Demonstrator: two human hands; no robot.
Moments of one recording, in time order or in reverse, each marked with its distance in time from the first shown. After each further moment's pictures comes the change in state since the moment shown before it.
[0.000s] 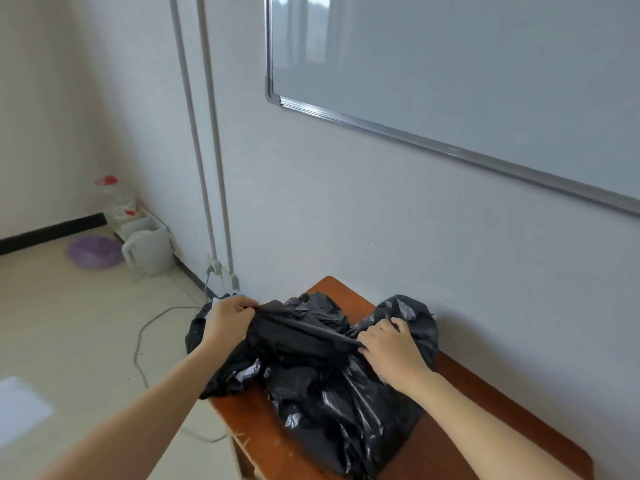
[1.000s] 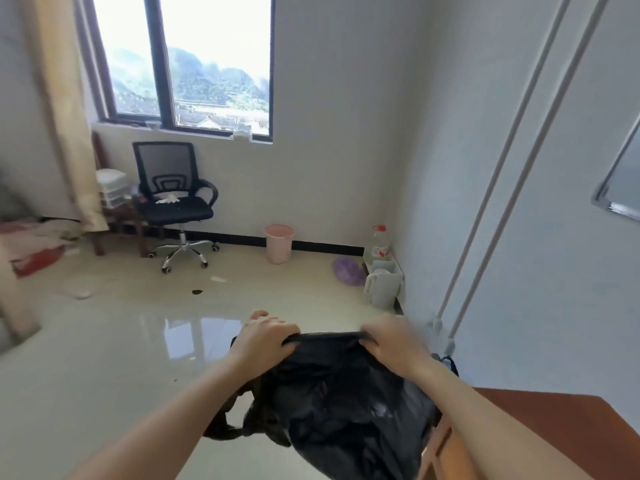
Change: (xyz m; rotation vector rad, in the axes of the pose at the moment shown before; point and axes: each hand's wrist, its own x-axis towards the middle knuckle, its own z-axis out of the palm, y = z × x) left_hand -0.268 -0.139 -0.296 0.910 0.449 0.192; right_hand -0.007 -0.365 -0.082 0.150 0.241 -0.876
